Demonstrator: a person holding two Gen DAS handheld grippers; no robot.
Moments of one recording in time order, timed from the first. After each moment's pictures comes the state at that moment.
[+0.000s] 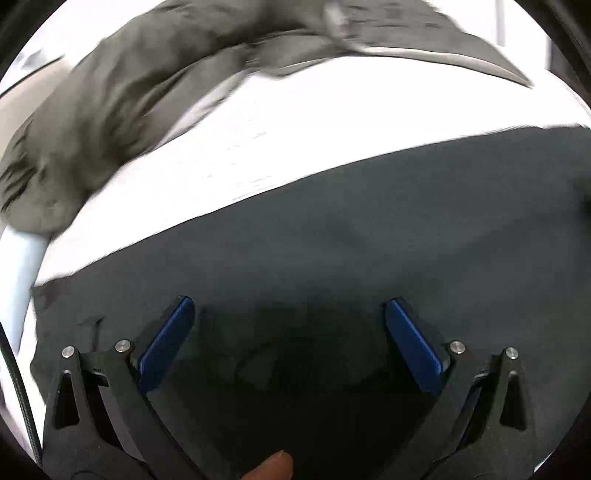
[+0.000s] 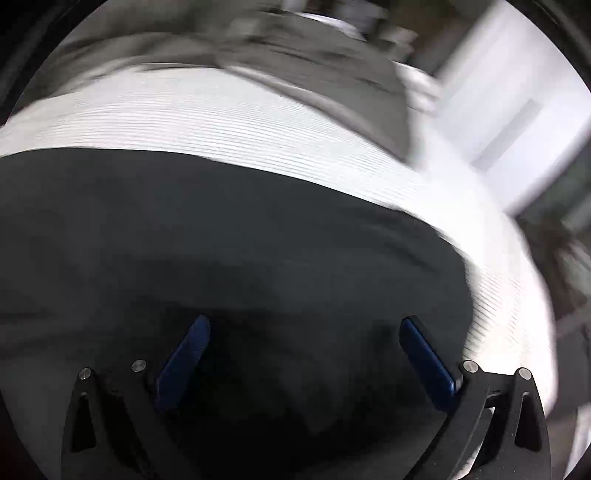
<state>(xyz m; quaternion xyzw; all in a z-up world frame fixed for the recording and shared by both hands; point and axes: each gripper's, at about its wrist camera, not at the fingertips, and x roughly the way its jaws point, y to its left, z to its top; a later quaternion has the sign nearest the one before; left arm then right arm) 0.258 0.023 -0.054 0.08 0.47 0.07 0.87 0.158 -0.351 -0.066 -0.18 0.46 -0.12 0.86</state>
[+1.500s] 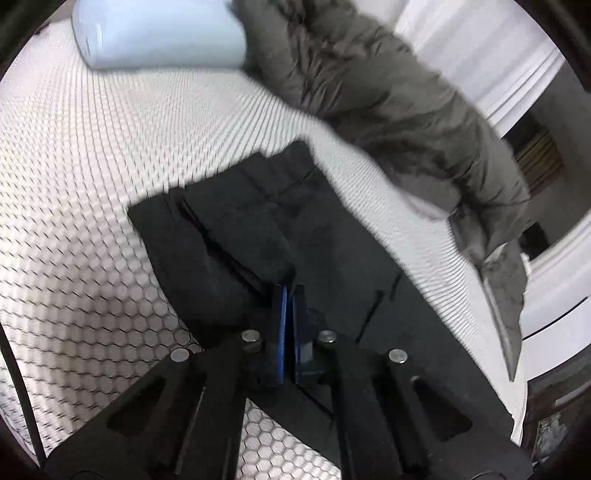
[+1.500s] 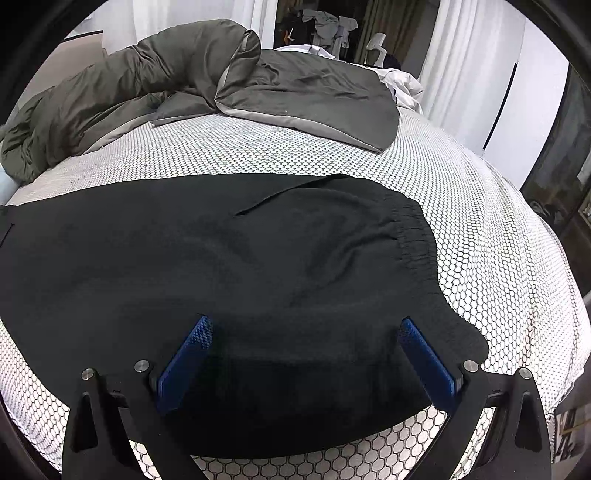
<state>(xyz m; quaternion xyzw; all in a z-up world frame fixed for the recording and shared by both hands) 0.086 0.306 -0.046 -0.39 0.31 0.22 0.84 0.091 -0.407 -0.033 -0.08 0.41 -0.03 0.91</state>
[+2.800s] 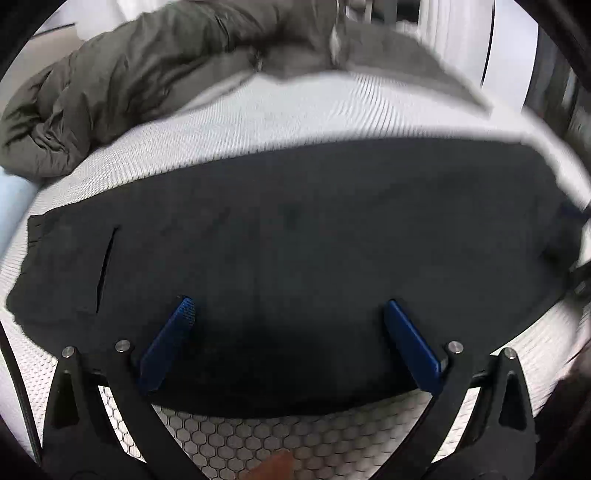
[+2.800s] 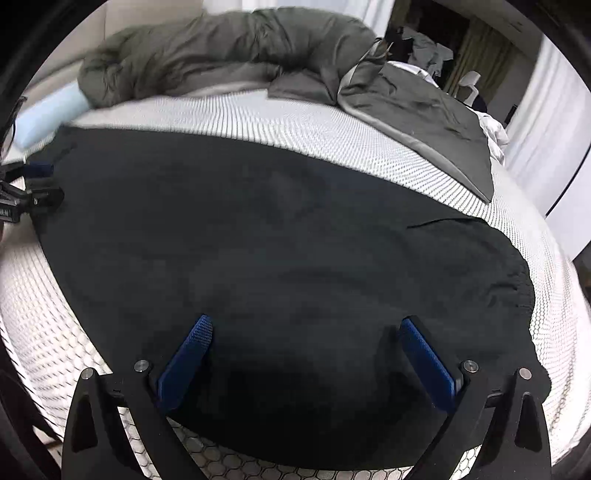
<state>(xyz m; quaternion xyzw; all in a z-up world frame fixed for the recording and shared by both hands) 0.134 0.052 -0.048 0.02 0.46 0.00 0.89 0.089 -0.304 -0.064 -0.19 0.41 0.11 0.88</state>
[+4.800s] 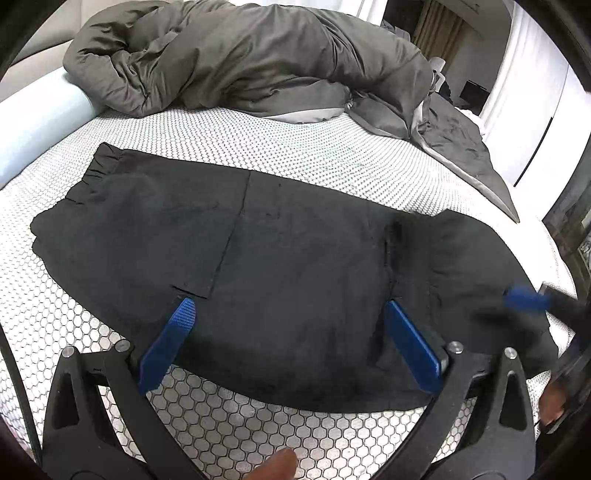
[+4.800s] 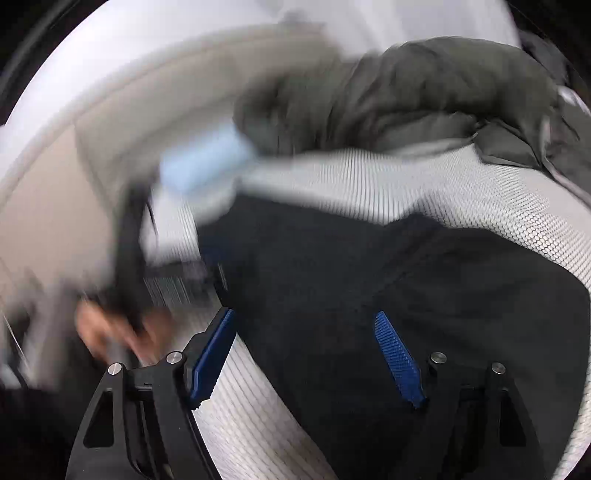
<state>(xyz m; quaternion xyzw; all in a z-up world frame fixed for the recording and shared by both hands) 0.090 0.164 -0.021 -0.17 0.39 0.06 0.90 0.165 -0.100 -0.020 -0.09 0.39 0.42 0.81</state>
